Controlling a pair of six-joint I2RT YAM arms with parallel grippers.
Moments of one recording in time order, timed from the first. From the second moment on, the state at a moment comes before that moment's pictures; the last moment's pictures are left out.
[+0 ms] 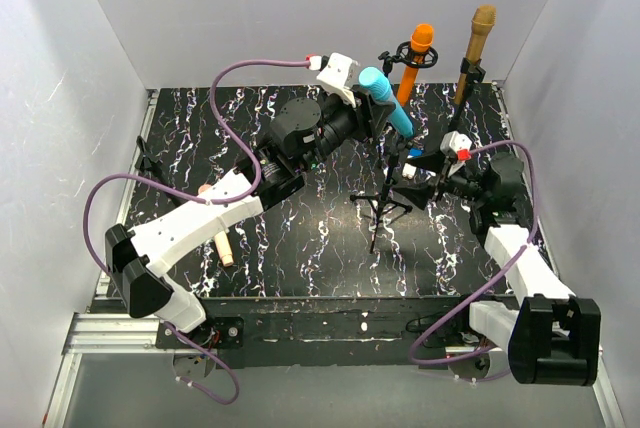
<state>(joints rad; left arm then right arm) -0.95 1.52 1.54 0.12 -0.15 -0.24 0.01 1.04 0.56 0.43 -1.15 -0.06</state>
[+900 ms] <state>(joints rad) -0.99 1.52 1.56 0.04 -0.22 -0.31 0.16 1.30 0.41 1.14 -0.99 -0.01</state>
